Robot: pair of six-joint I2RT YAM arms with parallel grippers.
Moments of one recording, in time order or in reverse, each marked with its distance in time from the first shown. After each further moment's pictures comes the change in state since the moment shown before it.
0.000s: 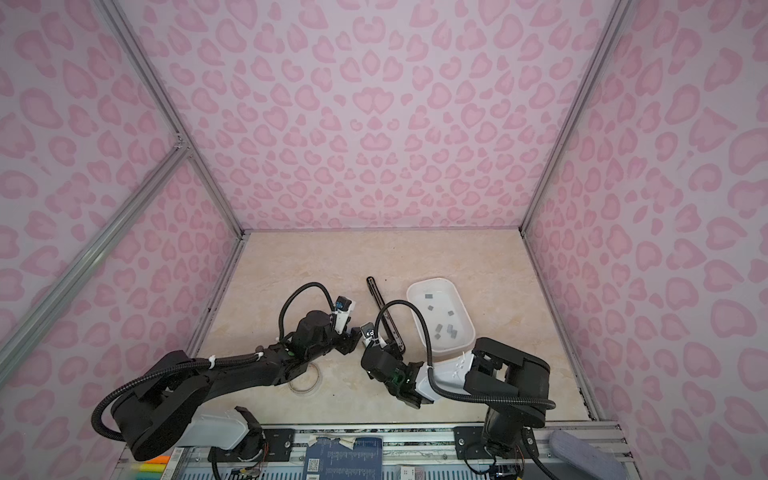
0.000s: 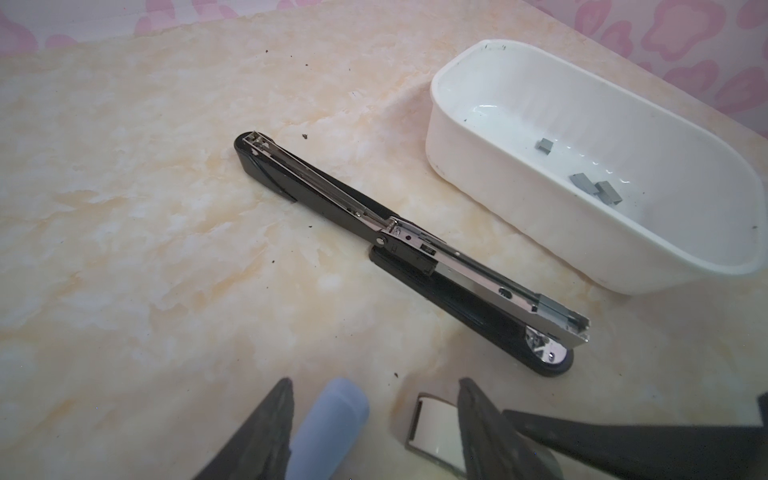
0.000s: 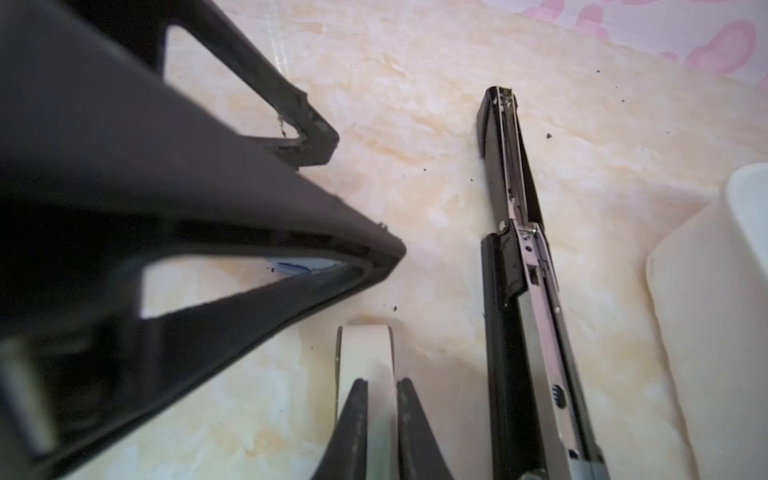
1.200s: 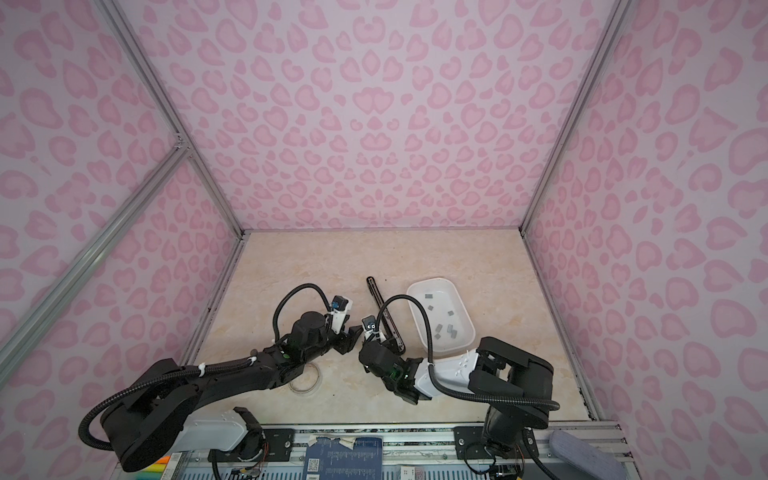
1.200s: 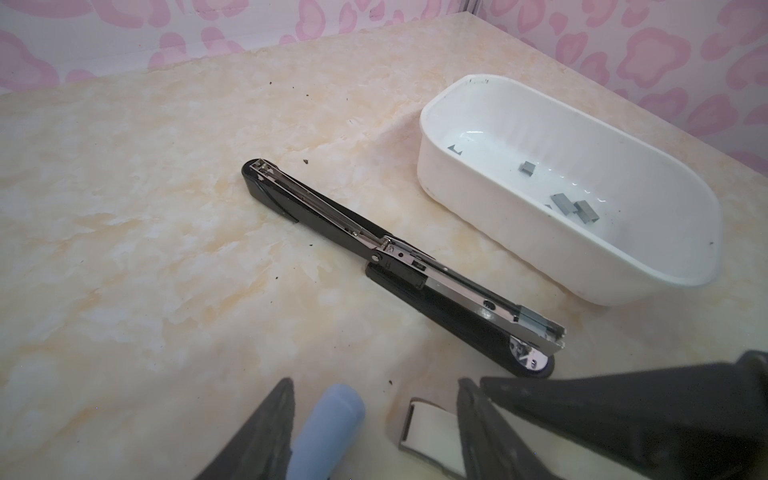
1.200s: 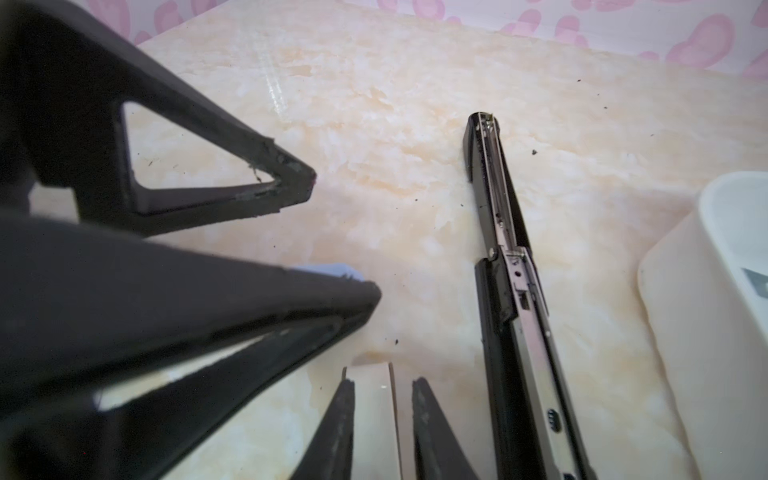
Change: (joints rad) left arm -0.001 -0.071 -0.022 0.012 -0.001 0.003; right arm -0.011 -0.043 0.044 -0.048 0.017 0.055
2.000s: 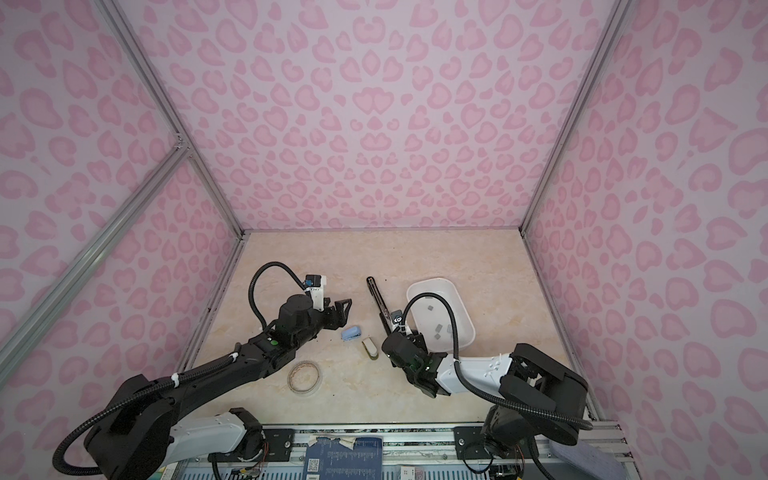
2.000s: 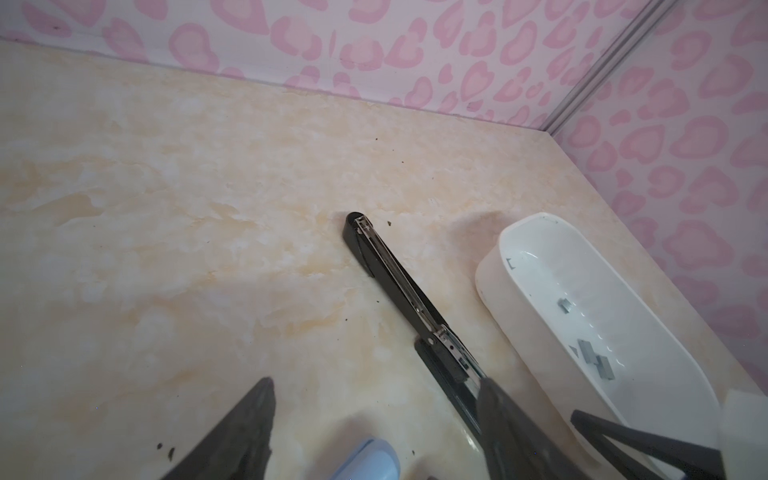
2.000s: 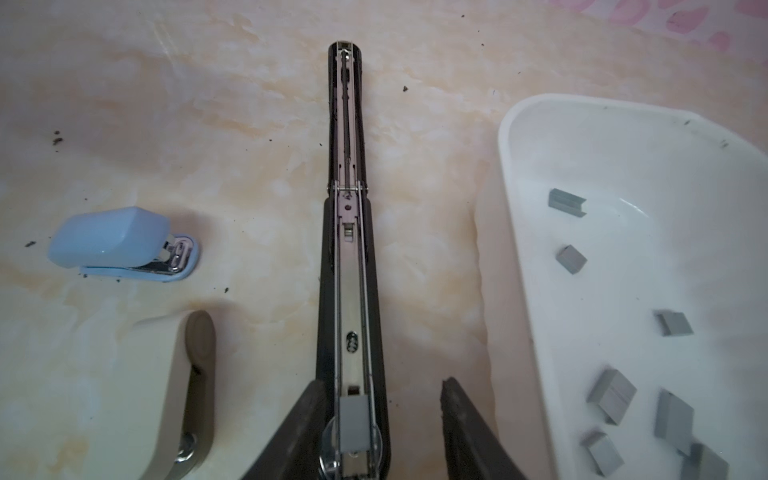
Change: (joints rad) left arm 0.132 -0.058 0.146 -0.196 -0.096 -0.324; right arm -0.162 -0.153 -0.106 -0.208 0.001 -0.003
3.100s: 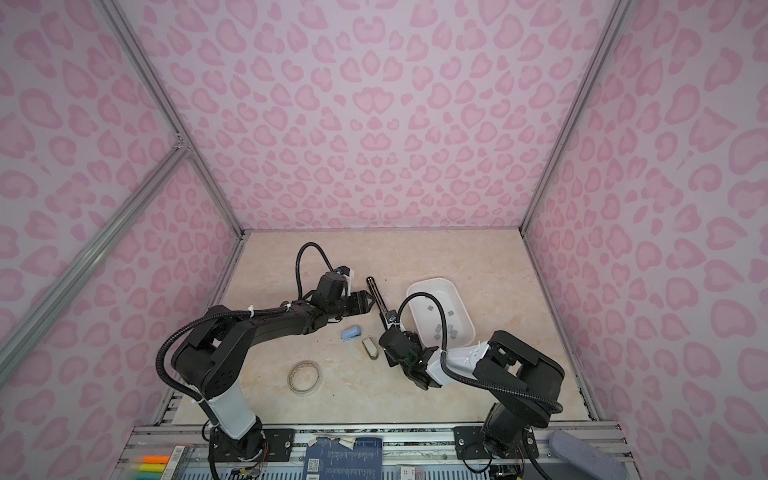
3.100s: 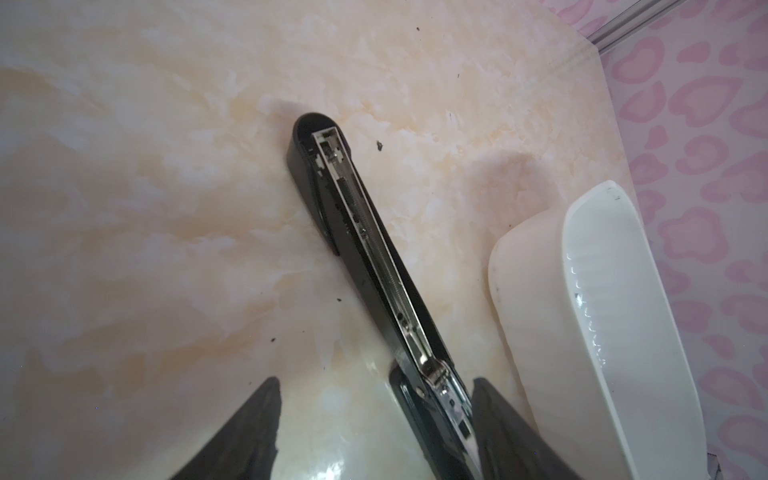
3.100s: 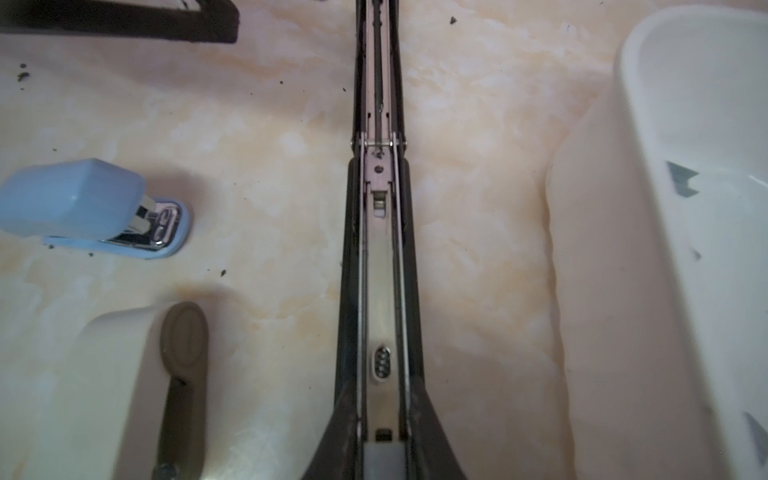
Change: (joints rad) left arm 0.026 0.526 0.341 -0.070 0.284 -0.195; right arm -0.038 0.134 0.043 0.047 -0.128 -0.011
